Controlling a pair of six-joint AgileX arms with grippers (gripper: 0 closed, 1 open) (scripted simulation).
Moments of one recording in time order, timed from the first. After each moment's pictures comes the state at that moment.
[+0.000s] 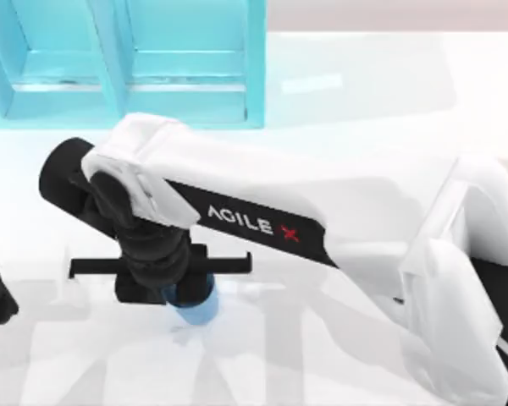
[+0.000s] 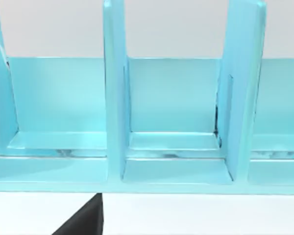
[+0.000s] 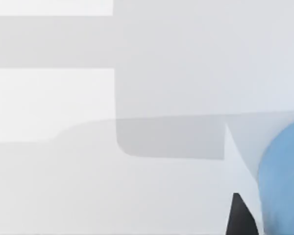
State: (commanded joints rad) left arm 0.00 0.00 0.00 0.00 0.00 0.00; right arm 1.00 2.54 2.24 -1.22 0.09 1.02
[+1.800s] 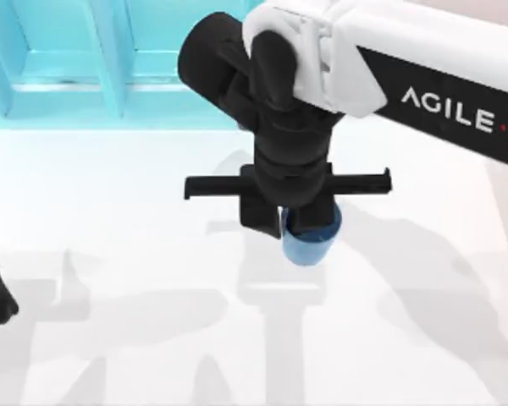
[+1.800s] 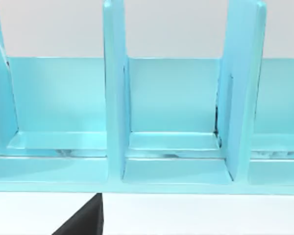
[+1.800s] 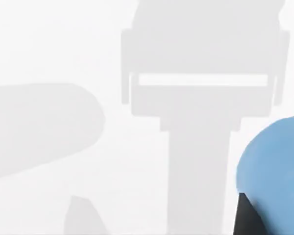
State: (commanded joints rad) left arm 0.00 0.00 0.00 0.00 0.00 0.00; right arm 0.82 2.09 1.89 -1.30 0.08 0.83
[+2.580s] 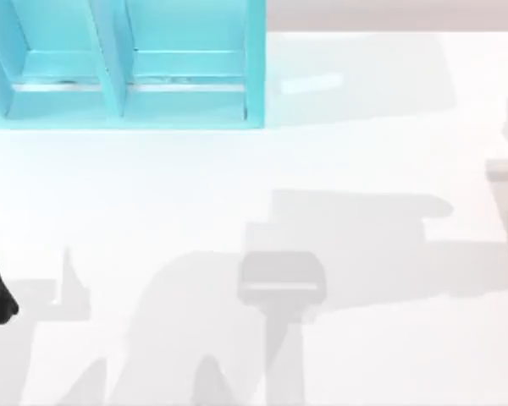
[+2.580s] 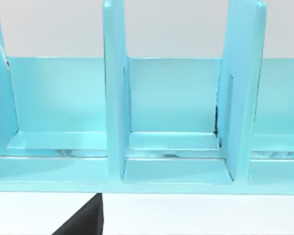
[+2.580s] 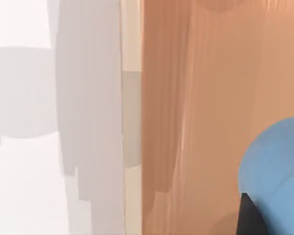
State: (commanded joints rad) left arm 0.00 0.00 0.00 0.00 0.00 0.00; right arm -0.15 1.84 1.66 -1.37 0.05 -0.13
